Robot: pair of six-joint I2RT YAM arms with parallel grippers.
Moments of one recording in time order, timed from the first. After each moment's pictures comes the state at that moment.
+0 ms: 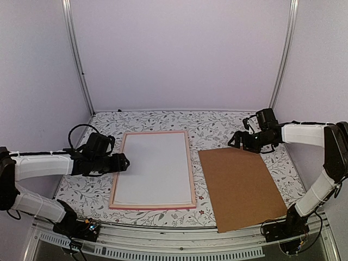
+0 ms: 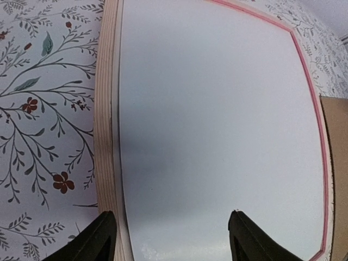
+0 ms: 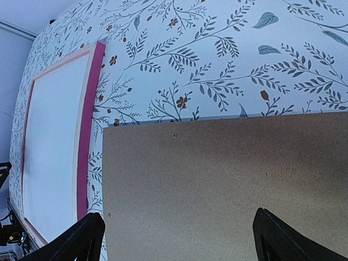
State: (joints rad) left arm -0.54 1.25 0.54 -0.14 -0.08 -0.61; right arm 0.26 1.59 0.95 -0.26 -0.35 0.35
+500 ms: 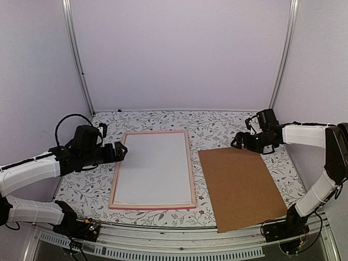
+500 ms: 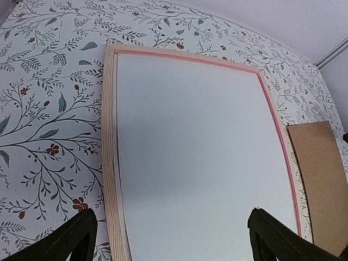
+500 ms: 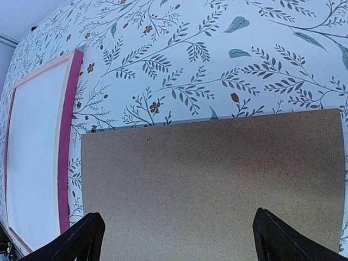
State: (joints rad) left arm -0.53 1.08 0.60 -0.21 -0.14 -0.55; right arm 0.26 1.58 0.93 -0.26 -0.25 0.33
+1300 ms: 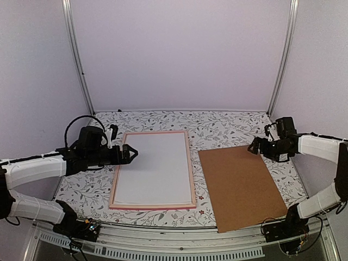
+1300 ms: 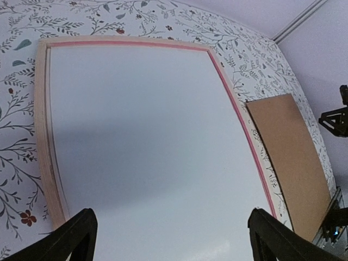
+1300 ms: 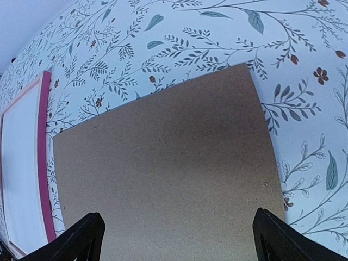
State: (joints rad) left arm -0.54 1.10 0.56 -0.06 0.08 -0.53; right arm 0.09 1.38 0.76 -0.29 -0.26 0.33
